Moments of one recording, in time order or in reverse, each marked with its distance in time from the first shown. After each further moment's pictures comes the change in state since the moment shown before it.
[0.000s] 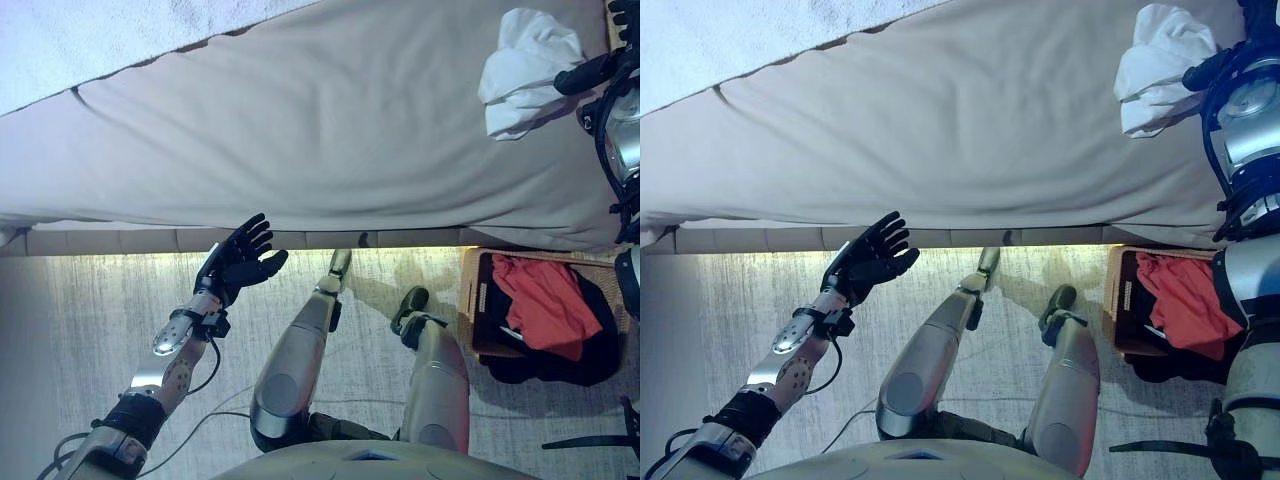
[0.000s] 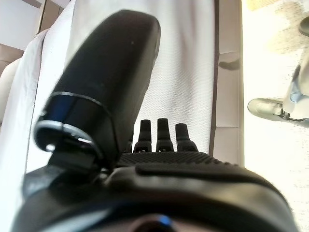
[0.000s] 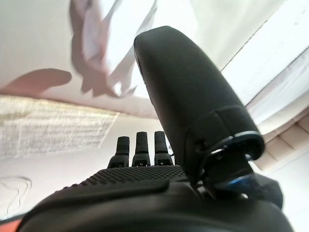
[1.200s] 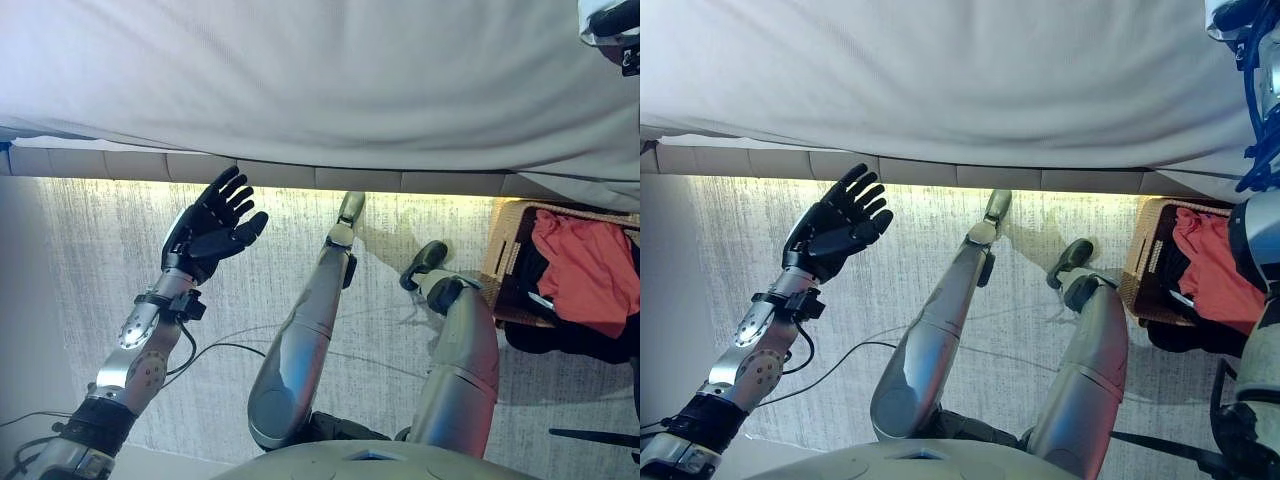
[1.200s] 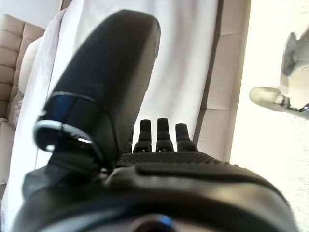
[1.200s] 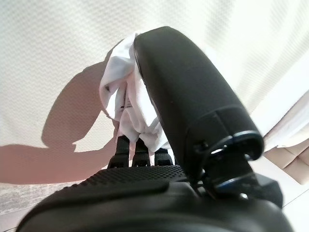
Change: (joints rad) left arm 0.073 0.117 0.122 -0.257 -0.136 -0.035 0.015; right arm -0.278 -0.006 0.117 0.153 0.192 0.087 0.026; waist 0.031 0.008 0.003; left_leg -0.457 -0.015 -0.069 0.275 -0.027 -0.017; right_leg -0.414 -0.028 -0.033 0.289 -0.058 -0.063
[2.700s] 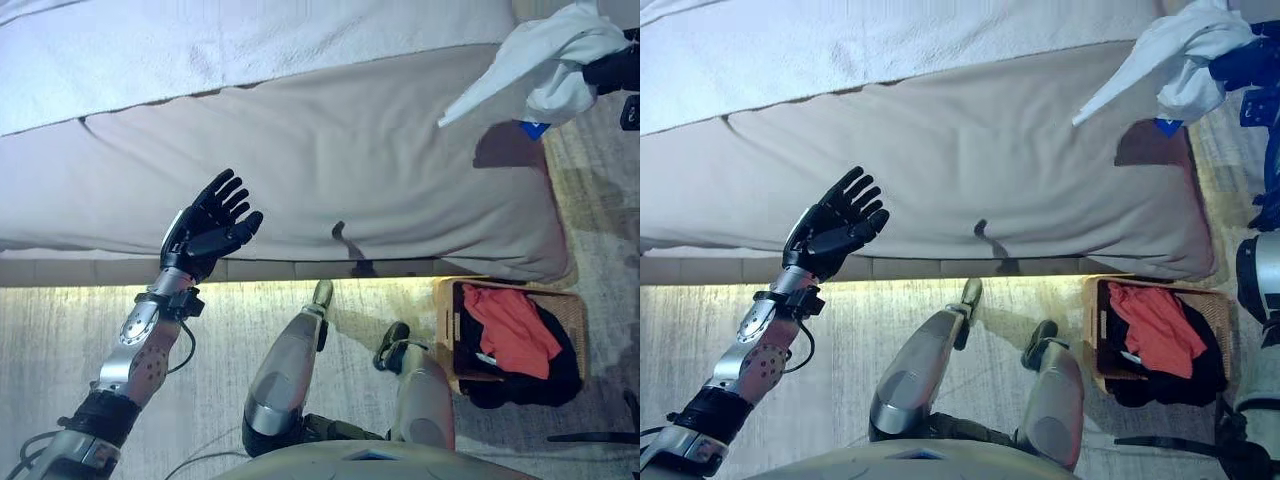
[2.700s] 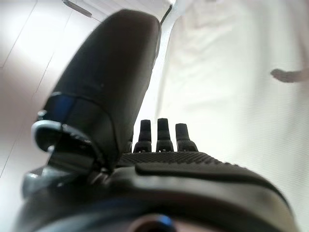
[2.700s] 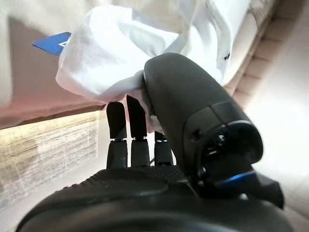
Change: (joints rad) left arm -0.058 -0.031 -0.010 0.131 0.011 -0.001 -0.009; right arm 0.305 -0.058 -0.306 0.005 0.115 -0.141 0.279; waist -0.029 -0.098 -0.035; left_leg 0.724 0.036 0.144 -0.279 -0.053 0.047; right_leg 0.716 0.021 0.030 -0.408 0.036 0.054
